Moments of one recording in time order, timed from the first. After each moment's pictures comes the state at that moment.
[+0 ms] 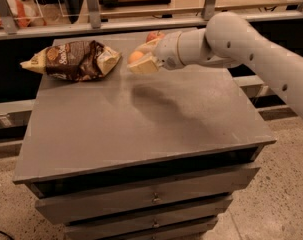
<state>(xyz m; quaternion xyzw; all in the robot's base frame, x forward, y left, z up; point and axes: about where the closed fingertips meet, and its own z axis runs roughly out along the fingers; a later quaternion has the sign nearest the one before) 0.698 0.005 0.890 -0.52 0.65 0.20 0.52</state>
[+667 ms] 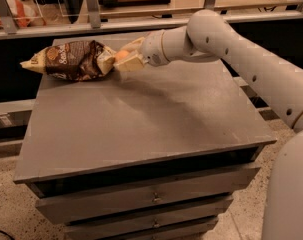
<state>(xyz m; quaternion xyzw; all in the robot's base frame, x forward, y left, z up) 0.722 0.050 0.880 -0.54 0.63 0.25 0.50</state>
